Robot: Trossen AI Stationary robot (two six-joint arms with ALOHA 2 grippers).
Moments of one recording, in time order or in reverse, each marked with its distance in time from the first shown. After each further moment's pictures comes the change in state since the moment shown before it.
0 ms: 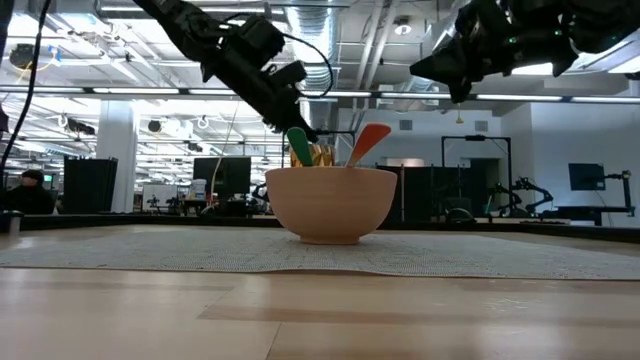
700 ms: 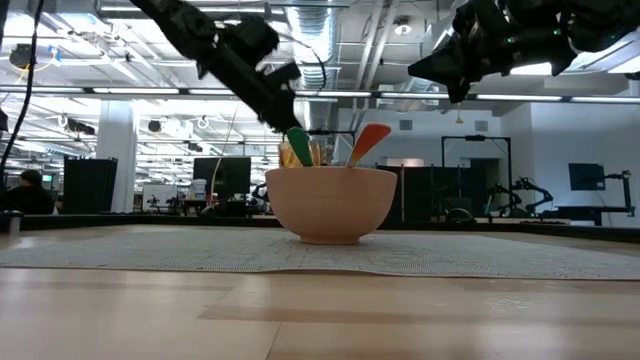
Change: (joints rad) left arm 0.014 -0.042 -0.005 -0.016 -0.043 0.010; right arm 0.001 0.000 0.000 -0.001 0.000 0.001
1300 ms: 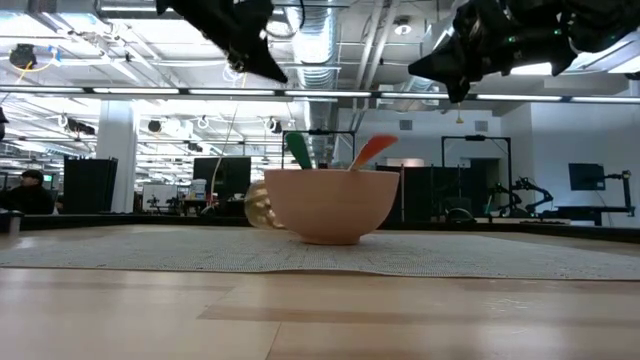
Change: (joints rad) left arm -0.151 -0.295 -0.012 -0.241 -0.143 -0.136; right arm 0.018 0.000 0.000 0.000 0.000 0.002
